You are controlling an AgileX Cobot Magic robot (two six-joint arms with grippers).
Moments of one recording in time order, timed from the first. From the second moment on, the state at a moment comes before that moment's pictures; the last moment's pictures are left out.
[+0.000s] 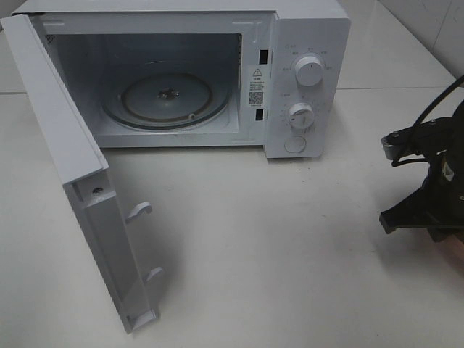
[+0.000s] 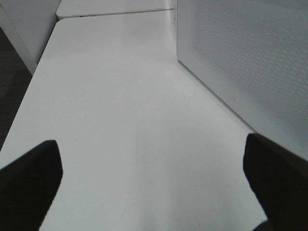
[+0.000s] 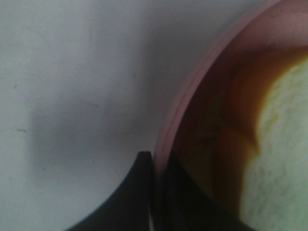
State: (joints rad) left arm 0.08 0.00 -0.52 -0.07 1.08 0.14; right arm 0.27 1.65 -0.72 -0.50 0.56 0.51
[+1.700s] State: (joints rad) left arm 0.08 0.00 -0.52 -0.07 1.08 0.14; right arm 0.27 1.65 -0.72 -0.42 0.56 0.41
